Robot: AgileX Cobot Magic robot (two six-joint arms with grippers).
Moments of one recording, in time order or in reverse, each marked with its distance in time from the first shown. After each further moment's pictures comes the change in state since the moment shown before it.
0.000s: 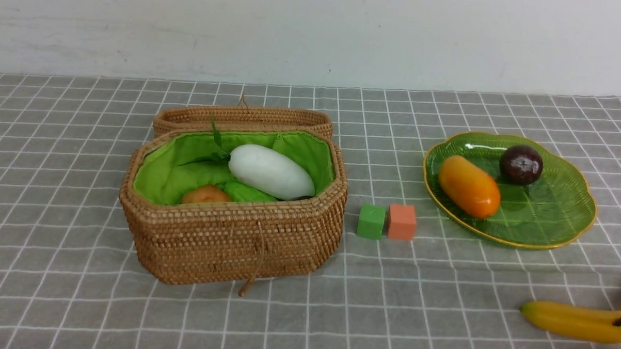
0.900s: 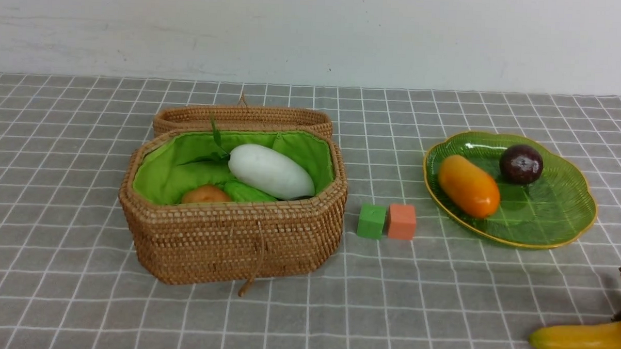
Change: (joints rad) right arm 0.000 0.085 0.014 0.043 -0.206 -0.183; left arm 0.000 0.000 0.000 0.003 0.000 -0.001
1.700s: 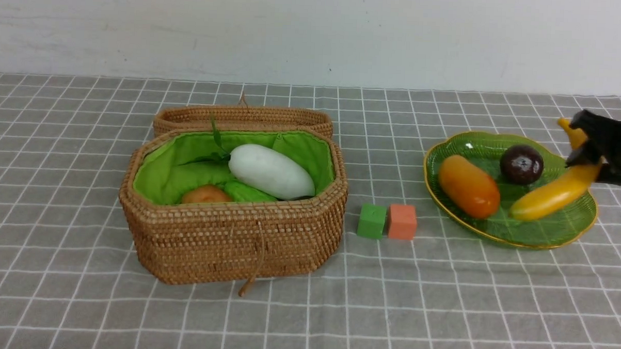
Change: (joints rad) right arm 0.112 0.354 -0.786 0.053 0.286 -0.314; left arm 0.000 0.000 0.000 0.000 0.000 0.000
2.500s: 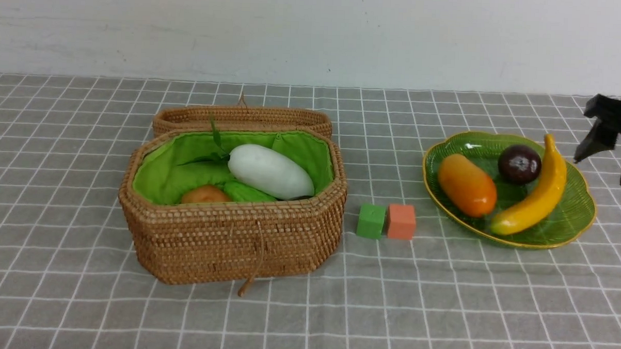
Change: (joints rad) right arm -0.012 -0.208 -0.063 -0.114 0.426 0.022; left arm 0.000 0.000 0.000 0.000 0.000 0.000
